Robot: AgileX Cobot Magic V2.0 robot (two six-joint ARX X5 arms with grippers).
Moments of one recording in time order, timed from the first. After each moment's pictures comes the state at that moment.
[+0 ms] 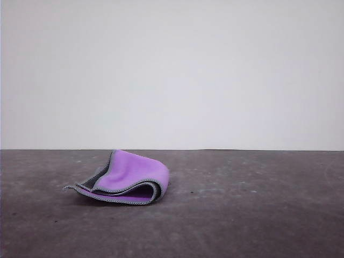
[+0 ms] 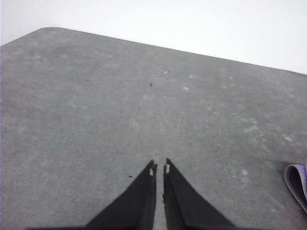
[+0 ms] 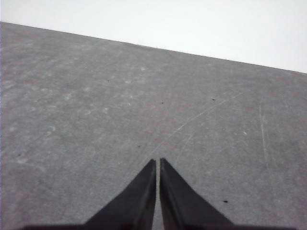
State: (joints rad) left_arx -0.01 0.01 0.03 -0.18 -0.03 -0.17; right_arx -0.02 0.00 0.02 -0.16 -0.16 -0.10
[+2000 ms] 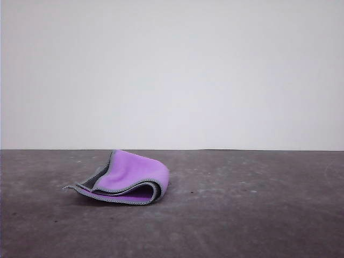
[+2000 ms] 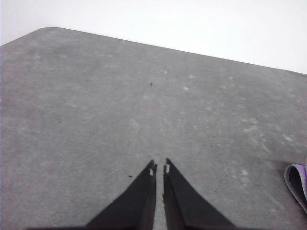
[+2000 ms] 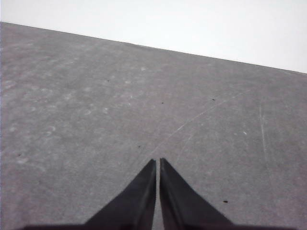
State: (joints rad) left_arx -0.01 0.01 0.03 -0.18 -0.03 -0.17; right_arx -0.02 0.00 0.02 -0.16 -0.16 -0.10
